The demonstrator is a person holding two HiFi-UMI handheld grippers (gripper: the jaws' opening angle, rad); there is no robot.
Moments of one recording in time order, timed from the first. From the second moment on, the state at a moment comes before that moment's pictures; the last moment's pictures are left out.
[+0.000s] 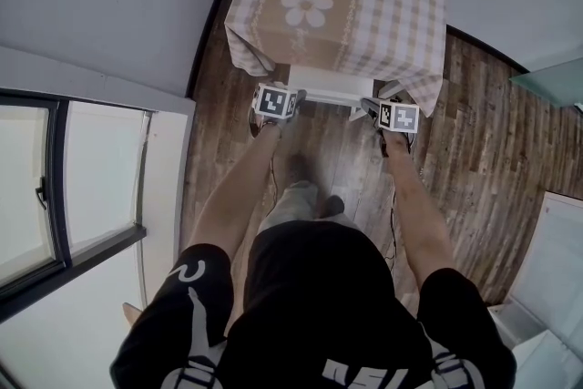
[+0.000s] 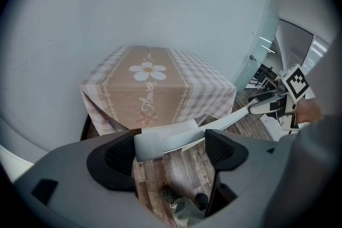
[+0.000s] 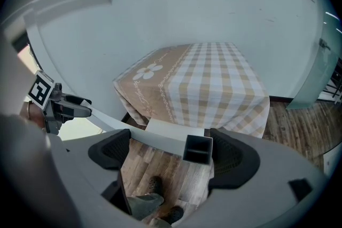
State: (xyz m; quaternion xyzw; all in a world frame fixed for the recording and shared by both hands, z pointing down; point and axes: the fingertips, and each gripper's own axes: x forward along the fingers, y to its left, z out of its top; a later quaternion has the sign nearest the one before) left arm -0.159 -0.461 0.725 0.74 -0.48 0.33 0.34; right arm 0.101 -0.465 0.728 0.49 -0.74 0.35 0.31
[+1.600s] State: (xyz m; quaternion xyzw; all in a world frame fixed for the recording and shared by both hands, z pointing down) left arm -0.187 -0.571 0.728 0.76 -0.43 0.35 0.33; right arm 0.073 -0.546 0.730 0.54 -0.70 0.36 0.29
